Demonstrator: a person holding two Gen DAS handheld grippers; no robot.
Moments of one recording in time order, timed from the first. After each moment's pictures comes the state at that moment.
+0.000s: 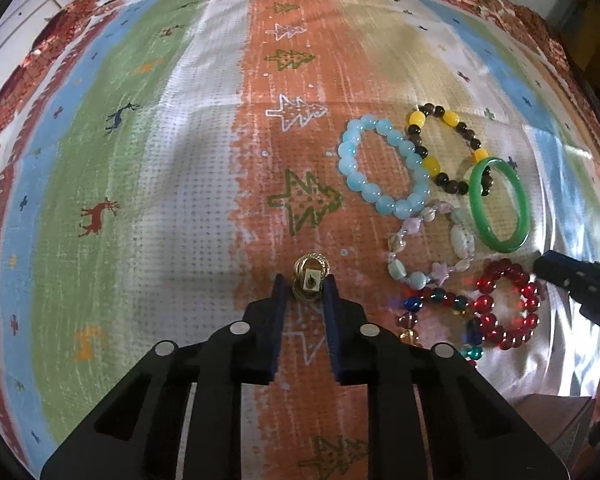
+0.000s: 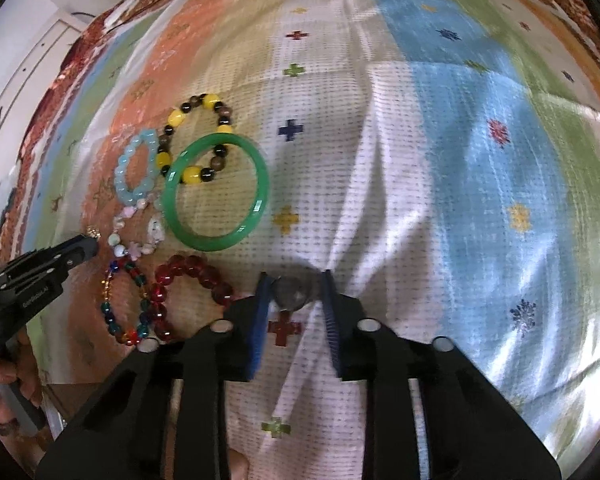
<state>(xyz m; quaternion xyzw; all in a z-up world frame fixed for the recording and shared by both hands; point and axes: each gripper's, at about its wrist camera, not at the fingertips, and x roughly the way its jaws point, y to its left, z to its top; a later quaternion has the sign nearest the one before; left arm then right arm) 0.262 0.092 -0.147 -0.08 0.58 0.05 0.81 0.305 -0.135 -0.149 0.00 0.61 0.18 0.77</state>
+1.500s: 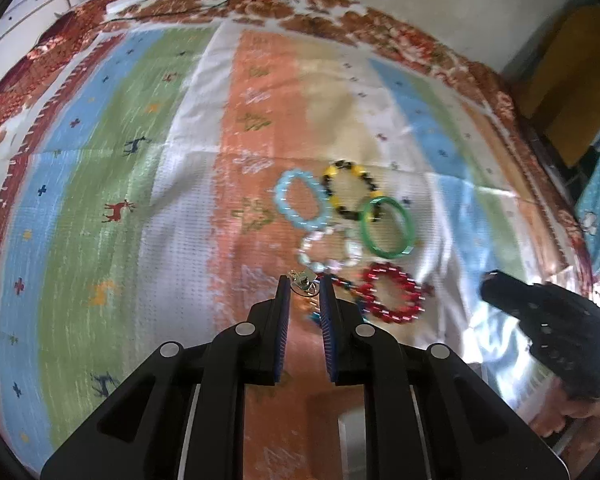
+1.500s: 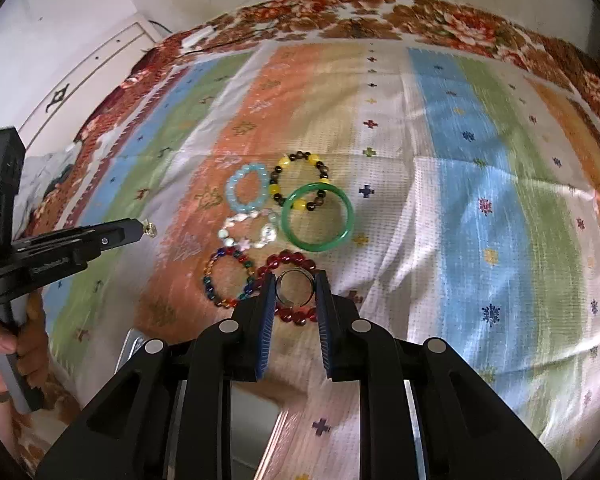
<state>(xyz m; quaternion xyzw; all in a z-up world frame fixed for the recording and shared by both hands) 0.199 0.078 -0.056 -0.16 0.50 -0.01 0.85 0.229 -0.125 -0.050 -0.04 0.50 0.26 0.82</state>
